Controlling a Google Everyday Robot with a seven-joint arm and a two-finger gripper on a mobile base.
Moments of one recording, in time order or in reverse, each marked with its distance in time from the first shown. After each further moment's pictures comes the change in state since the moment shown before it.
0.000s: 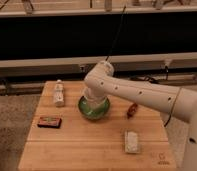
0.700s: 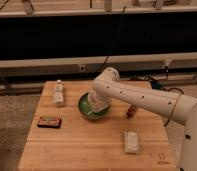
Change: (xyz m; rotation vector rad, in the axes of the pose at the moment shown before) arm 0.006 0.012 0.046 -0.015 -0.057 0.024
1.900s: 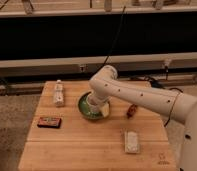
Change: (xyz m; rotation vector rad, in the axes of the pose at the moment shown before) arm -0.014 -0.013 -0.027 0.006 0.000 -0.080
